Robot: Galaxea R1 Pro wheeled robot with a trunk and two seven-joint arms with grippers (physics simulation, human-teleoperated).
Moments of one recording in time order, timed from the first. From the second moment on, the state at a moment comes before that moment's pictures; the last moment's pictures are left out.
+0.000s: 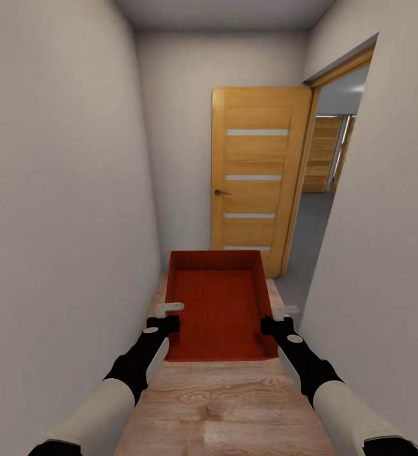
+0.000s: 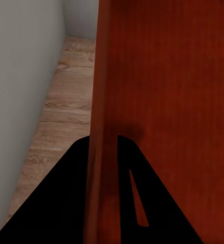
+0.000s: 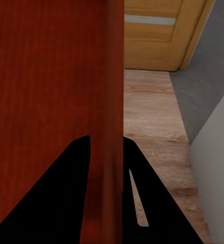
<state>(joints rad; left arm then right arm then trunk) -0.72 -0.17 -0.07 -0.59 0.08 0.20 0.23 -0.72 0.02 0.08 -0.50 -0.01 0.02 -0.08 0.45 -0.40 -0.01</state>
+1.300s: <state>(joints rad) -0.72 -0.17 -0.07 -0.59 0.08 0.20 0.23 -0.72 0.02 0.09 -0.50 -0.01 0.02 -0.08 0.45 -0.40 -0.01</state>
